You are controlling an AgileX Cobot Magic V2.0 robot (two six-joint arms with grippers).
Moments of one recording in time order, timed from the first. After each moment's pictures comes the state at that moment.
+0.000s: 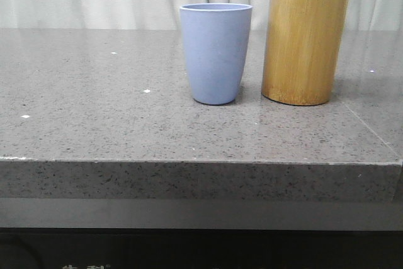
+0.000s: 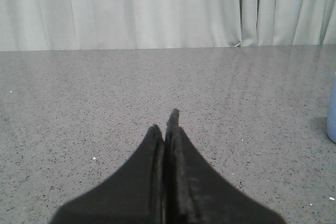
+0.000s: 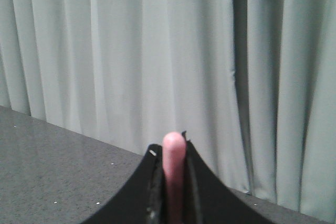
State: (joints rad) left arm -0.11 -0.01 -0.44 -0.02 0.59 0.03; right arm 0.51 1.26 -1.30 0.11 -0.04 -0.08
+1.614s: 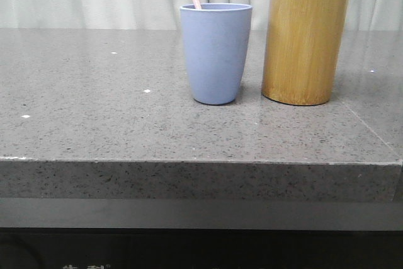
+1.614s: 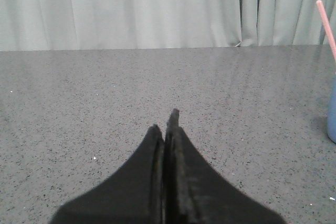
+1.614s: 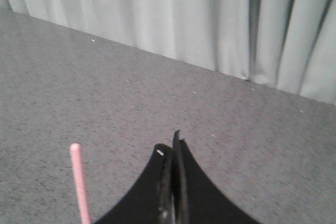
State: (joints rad) left arm -0.11 -0.01 -0.44 -0.02 0.59 0.03; right arm 0.40 1.38 -1.42 0.15 0.39 -0.08
